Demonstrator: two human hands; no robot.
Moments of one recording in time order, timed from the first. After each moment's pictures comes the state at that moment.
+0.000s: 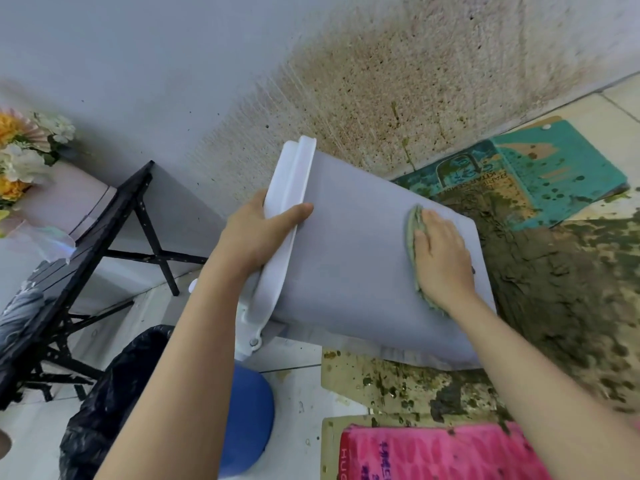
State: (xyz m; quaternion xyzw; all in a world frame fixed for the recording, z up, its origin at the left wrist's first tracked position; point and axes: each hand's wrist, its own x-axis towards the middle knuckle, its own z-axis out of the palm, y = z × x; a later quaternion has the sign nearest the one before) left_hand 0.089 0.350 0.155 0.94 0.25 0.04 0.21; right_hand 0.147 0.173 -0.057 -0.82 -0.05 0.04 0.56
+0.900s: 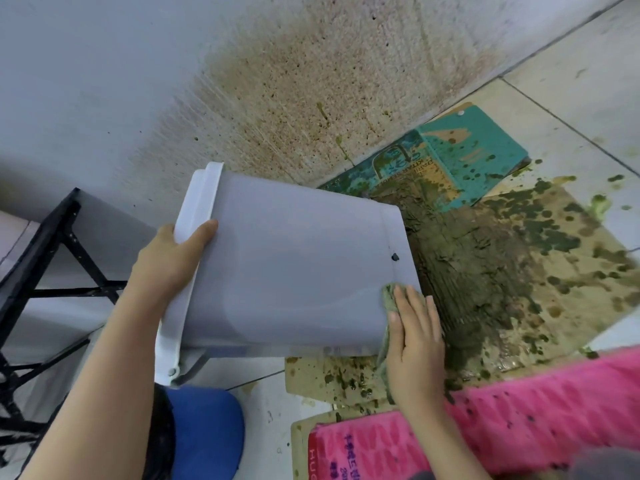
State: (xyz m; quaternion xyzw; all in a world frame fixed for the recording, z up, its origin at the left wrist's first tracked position) left_hand 0.092 0.379 0.139 0.94 0.33 0.06 0.10; right_hand 0.009 0.149 -0.101 -0.80 0.06 -0.03 0.60
